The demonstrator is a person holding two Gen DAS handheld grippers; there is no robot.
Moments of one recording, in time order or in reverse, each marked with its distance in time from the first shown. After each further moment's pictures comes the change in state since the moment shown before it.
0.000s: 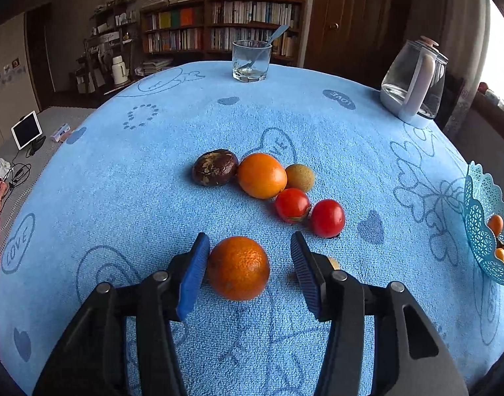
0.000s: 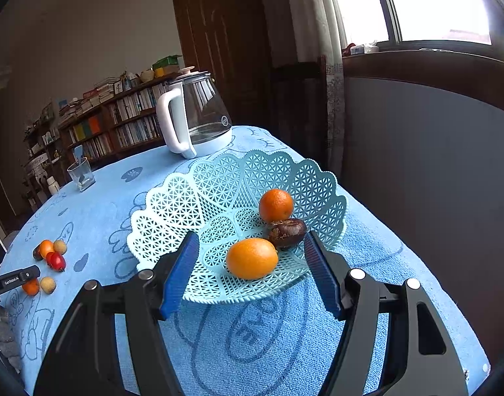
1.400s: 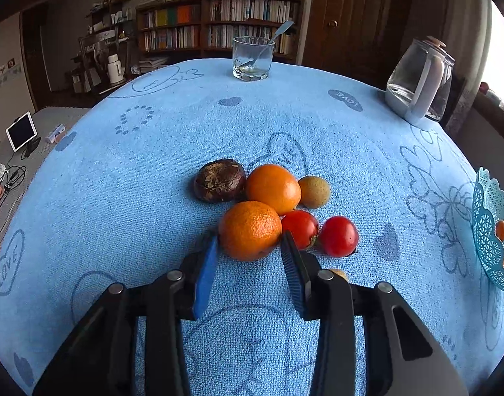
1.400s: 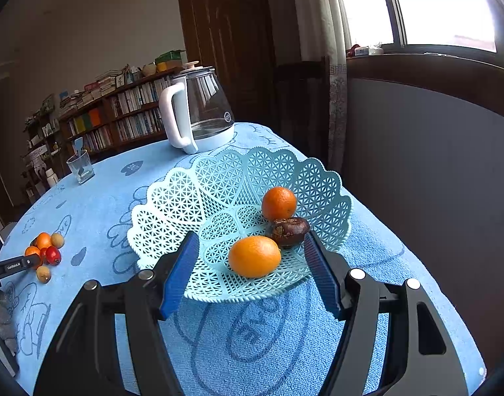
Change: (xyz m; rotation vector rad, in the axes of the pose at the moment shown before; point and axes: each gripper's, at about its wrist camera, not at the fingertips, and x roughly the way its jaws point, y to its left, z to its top) left arm 0.018 0.009 0.016 0.012 -0.001 -0.009; right arm 0.003 0.006 0.001 -0.032 0.012 -0.009
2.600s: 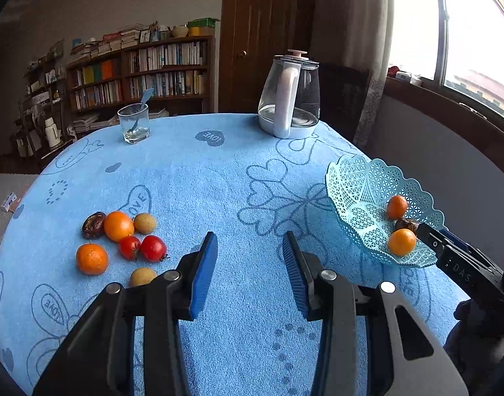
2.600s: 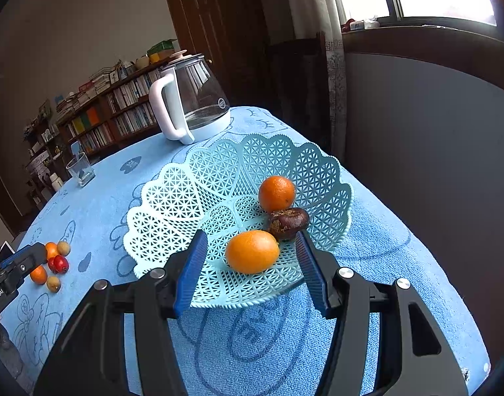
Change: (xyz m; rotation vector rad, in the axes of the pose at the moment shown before) left arm -0.088 -0.127 -0.023 0.223 -0.163 -0.233; right arm 0.010 -0.013 0.009 0.077 0.081 0.028
